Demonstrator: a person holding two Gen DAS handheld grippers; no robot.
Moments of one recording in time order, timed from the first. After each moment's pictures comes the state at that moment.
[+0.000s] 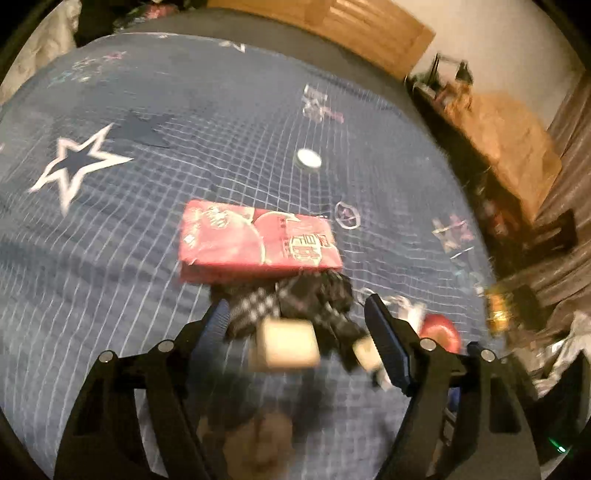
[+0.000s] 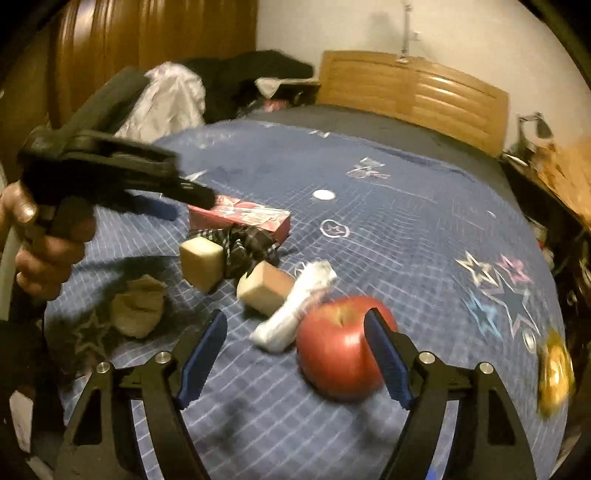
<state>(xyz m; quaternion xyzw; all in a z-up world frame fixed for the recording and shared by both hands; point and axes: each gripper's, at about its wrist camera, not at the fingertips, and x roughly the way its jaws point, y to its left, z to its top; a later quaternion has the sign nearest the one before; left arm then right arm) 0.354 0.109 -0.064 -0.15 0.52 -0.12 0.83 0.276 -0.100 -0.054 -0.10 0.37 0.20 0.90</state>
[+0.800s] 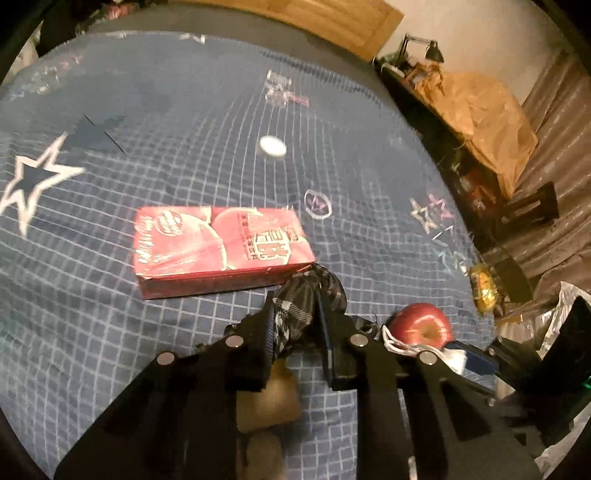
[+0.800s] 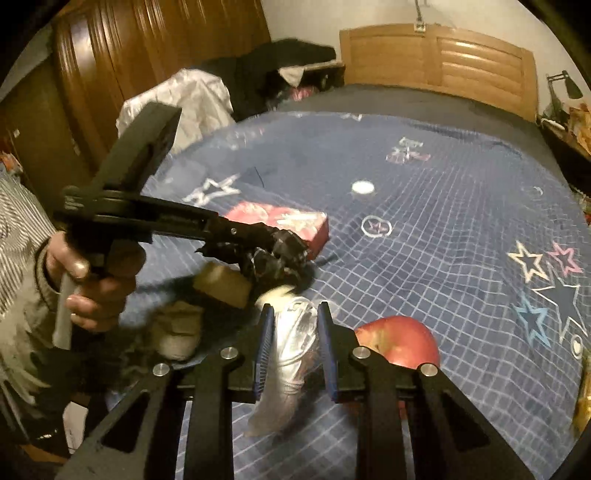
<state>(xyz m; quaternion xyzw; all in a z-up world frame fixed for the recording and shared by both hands) 0.354 0.107 -0.061 -0.15 0.51 -0.19 0.83 0.273 -0.118 -0.025 0.01 0.39 0.28 0.88</state>
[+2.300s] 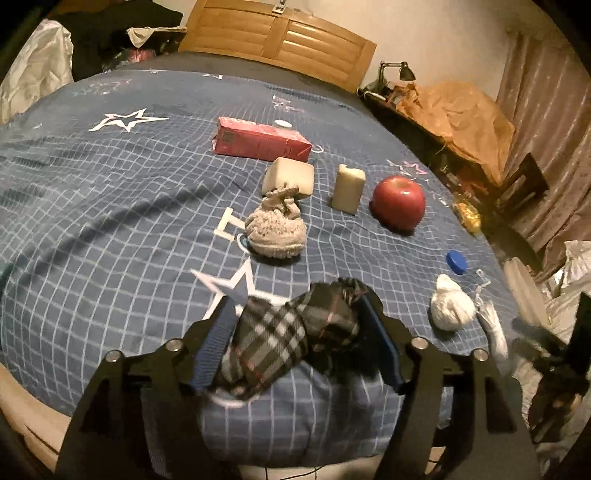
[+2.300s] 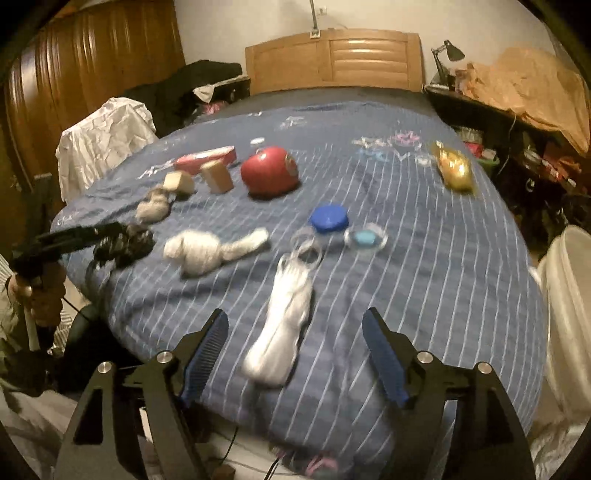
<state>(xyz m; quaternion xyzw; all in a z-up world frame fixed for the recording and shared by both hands) 0.136 0.139 -0.098 -0.12 0.42 -0.17 0.88 0.030 -0.216 -0.082 0.04 0.40 0.10 0.91</state>
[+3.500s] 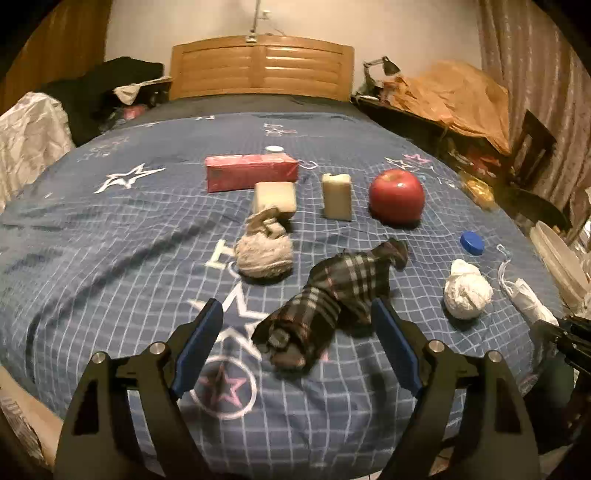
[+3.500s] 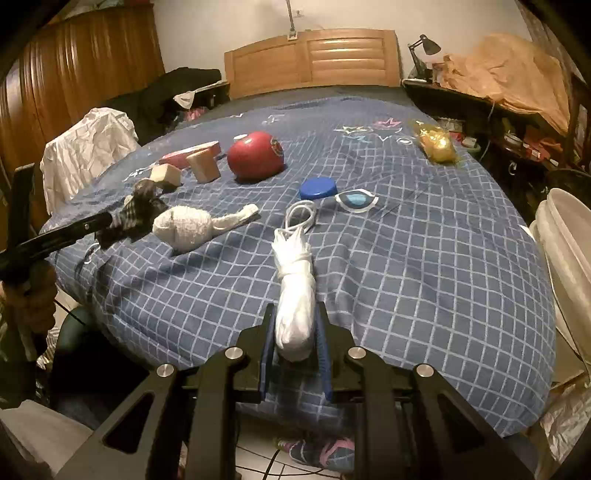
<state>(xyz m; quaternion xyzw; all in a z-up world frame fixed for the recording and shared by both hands) 0.126 0.099 -0.090 0.00 0.37 -0.15 0.92 0.013 -0.218 -0.101 0.06 0.38 0.06 0.92</state>
